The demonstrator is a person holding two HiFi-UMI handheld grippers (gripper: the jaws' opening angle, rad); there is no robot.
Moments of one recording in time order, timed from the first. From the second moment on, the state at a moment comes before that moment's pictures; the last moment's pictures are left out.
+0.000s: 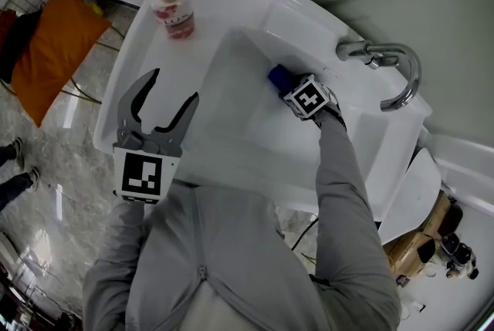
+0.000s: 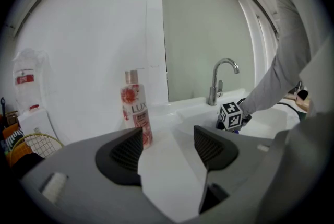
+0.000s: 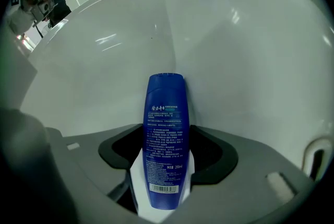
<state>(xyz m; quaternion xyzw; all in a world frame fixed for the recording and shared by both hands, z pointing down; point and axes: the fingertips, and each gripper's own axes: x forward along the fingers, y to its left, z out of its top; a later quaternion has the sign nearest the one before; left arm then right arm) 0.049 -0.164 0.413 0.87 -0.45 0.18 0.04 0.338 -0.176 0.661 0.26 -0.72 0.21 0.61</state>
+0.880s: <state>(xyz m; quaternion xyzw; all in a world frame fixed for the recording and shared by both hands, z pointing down) 0.044 -0.161 0.405 0.88 -0.44 0.19 0.03 0.333 -0.171 0.656 0.32 -0.73 0.21 0.57</state>
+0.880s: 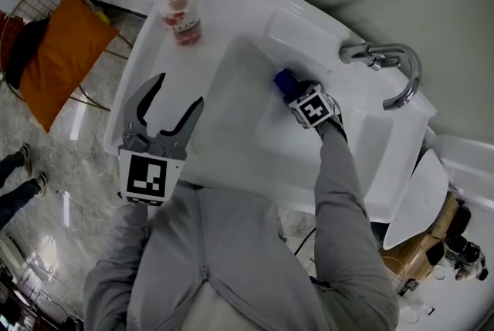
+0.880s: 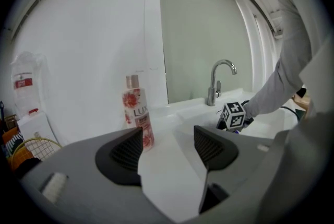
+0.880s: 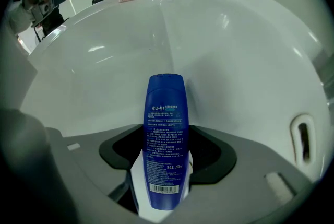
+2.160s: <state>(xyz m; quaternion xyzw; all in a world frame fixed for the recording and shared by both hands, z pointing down) -0.009 -0.132 0.375 0.89 -0.42 0.15 0.00 0.226 -0.172 0.479 0.52 -0.81 0.15 0.23</state>
